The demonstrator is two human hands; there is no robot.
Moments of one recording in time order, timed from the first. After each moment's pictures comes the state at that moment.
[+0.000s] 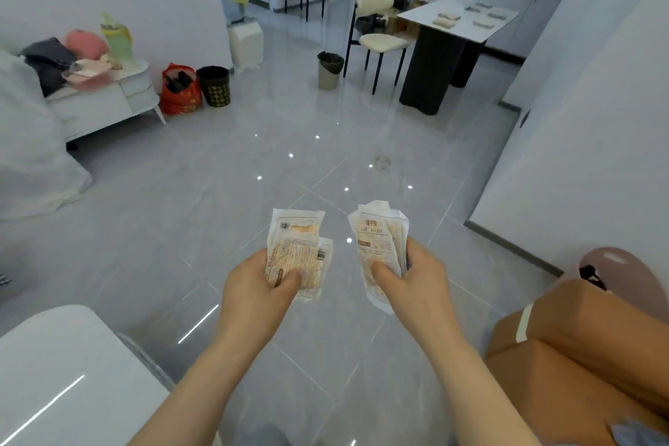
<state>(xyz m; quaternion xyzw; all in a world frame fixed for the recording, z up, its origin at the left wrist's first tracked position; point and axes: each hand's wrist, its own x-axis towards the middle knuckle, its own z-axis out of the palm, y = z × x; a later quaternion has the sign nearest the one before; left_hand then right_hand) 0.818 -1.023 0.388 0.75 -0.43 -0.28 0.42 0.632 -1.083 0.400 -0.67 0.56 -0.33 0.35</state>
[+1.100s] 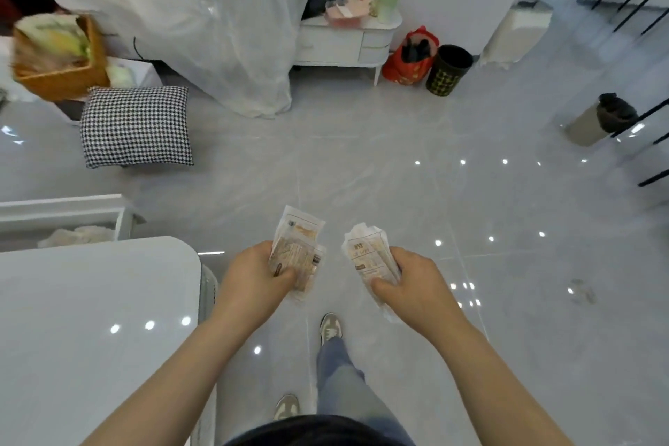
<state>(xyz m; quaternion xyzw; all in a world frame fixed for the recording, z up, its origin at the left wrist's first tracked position) 1.167 -1.206 0.318 0.91 -0.11 -0.21 0.34 1.061 -1.398 0.327 -0.89 0.26 0.07 0.37</state>
